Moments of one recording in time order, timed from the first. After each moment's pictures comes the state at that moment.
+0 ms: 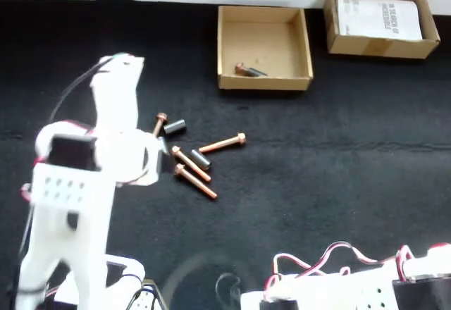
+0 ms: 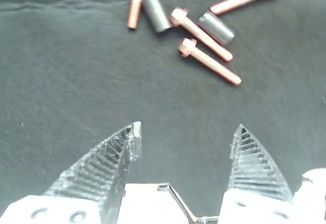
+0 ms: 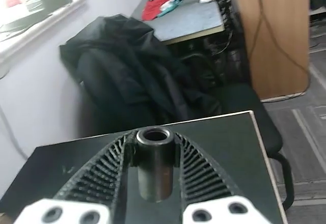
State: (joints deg) left arm 4.6 -33.2 14.8 98.8 7.0; right arm 77.7 -64.0 15.8 63.4 -17.8
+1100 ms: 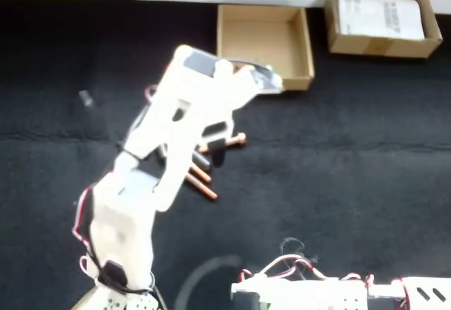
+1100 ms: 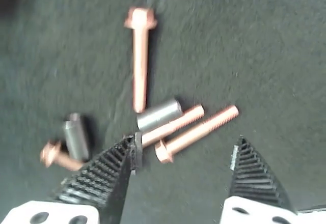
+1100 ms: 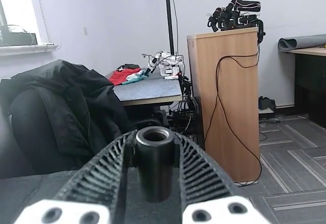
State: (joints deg) left arm 20.1 32.0 -33.6 99.8 -45.8; right arm 85.8 -103.5 94.0 4.9 -5.0
